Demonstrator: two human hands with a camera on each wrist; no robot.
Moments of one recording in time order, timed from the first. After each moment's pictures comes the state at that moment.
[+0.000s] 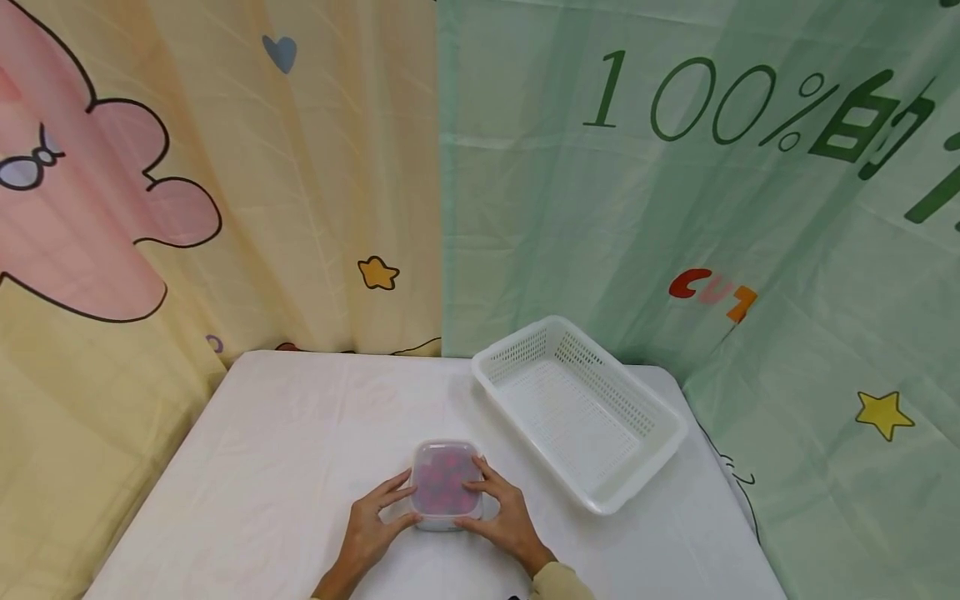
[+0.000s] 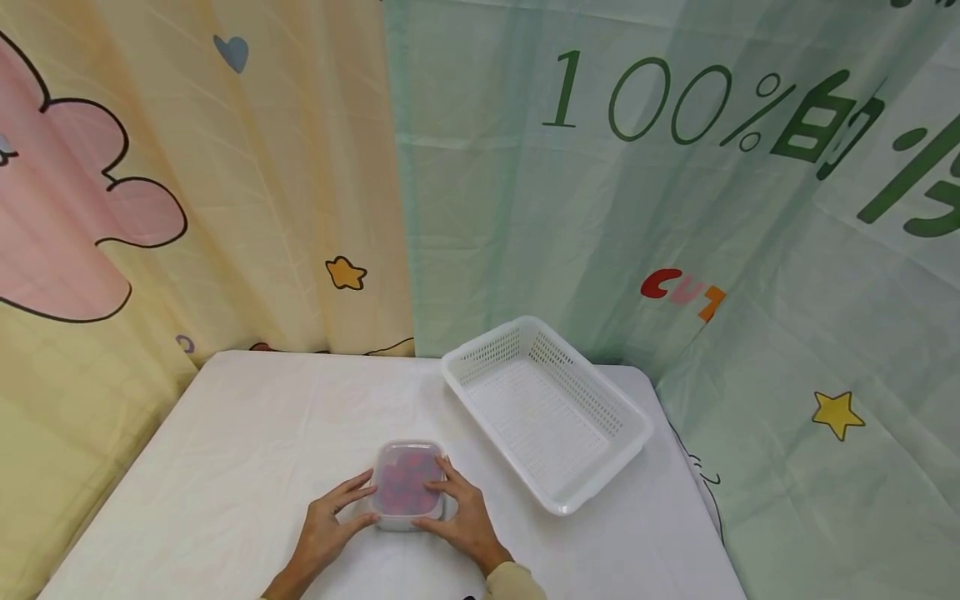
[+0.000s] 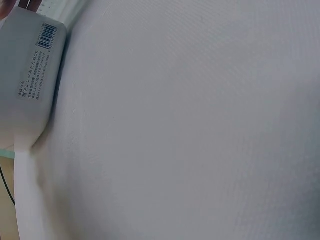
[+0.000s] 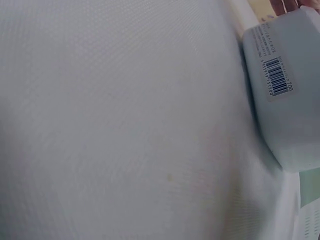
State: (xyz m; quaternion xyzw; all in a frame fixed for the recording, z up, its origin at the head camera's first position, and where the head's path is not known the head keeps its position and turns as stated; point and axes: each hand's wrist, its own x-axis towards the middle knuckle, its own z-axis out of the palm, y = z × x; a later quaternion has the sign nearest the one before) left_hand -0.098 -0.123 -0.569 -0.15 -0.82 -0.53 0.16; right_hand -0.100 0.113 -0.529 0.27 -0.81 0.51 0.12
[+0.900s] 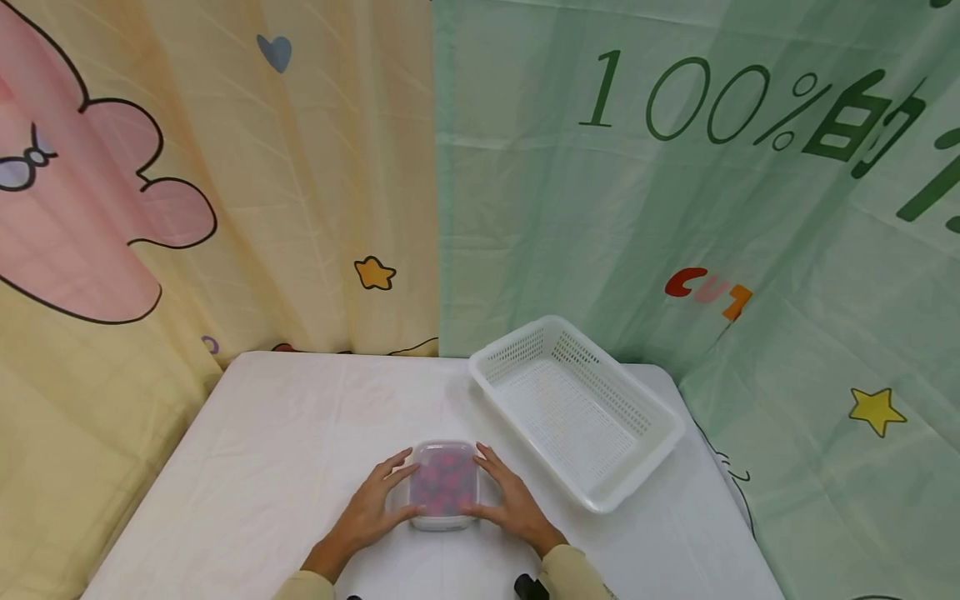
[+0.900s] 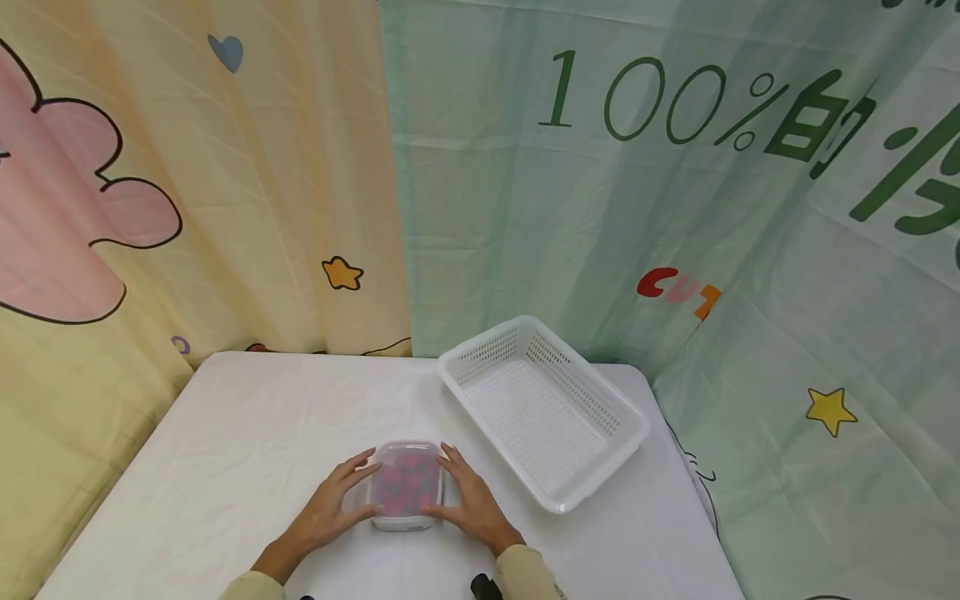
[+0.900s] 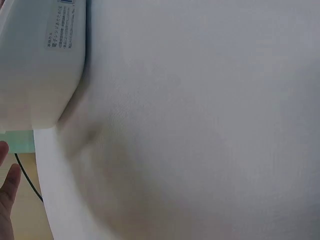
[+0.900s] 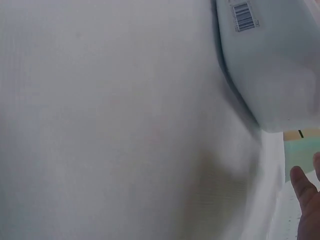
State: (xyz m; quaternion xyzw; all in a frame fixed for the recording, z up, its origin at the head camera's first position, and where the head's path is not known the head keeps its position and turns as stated) left_hand -0.123 -0.135 -0.552 -0.26 -0.89 -0.35 0.11; right_hand -0.128 0.138 -0.564 0.25 -0.87 0.43 0.03
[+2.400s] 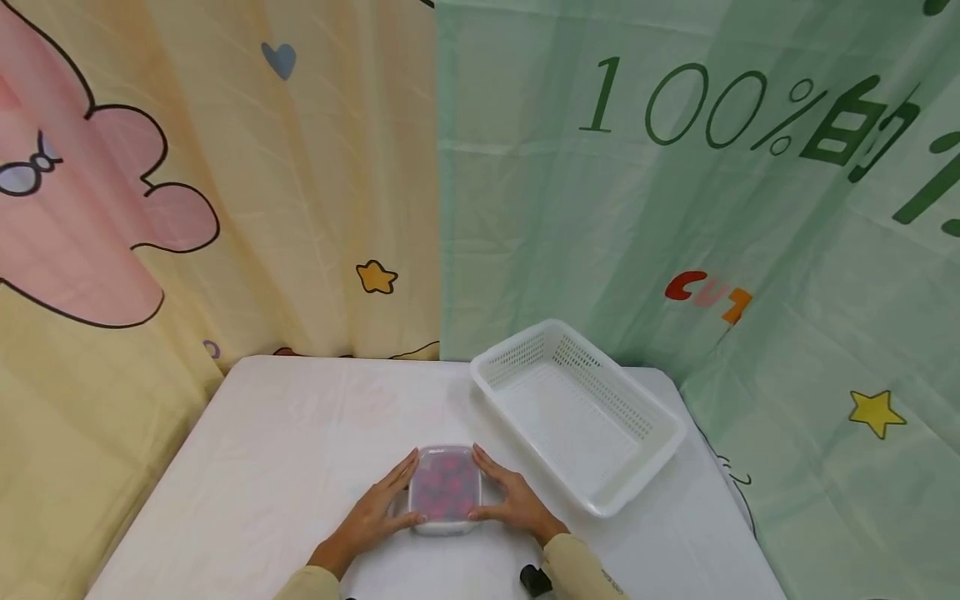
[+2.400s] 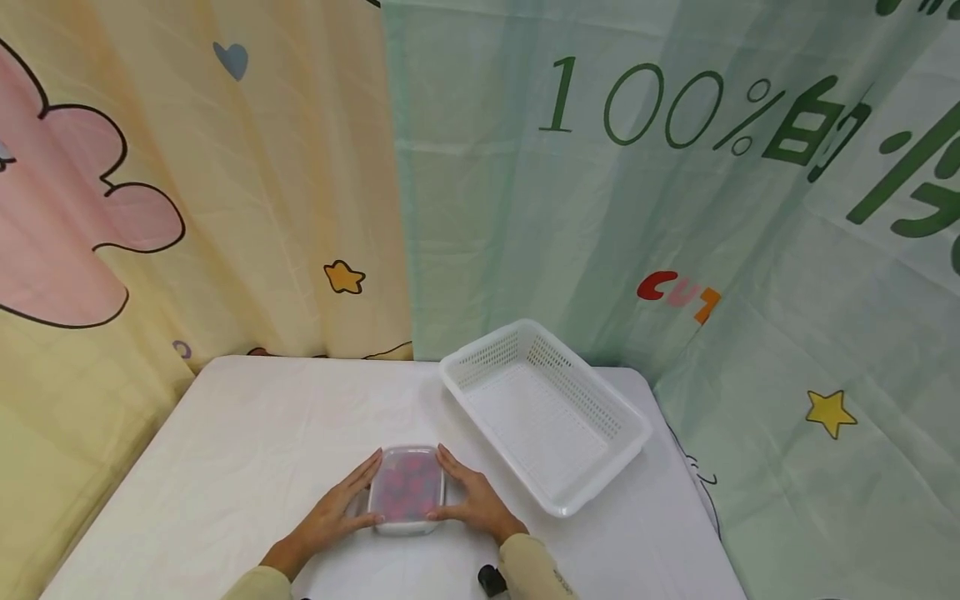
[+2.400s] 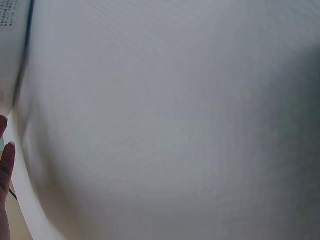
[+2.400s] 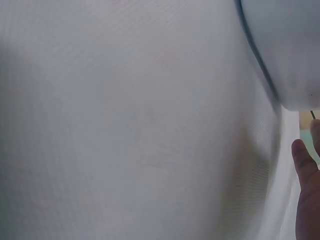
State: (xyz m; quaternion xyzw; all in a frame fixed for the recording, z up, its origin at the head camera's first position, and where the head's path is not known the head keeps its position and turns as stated) left_hand -0.133 -0.140 -0.571 -0.28 -0.88 -0.38 0.01; right_hand -0.147 0.149 -0.572 0.31 -0.83 0.47 -0.02
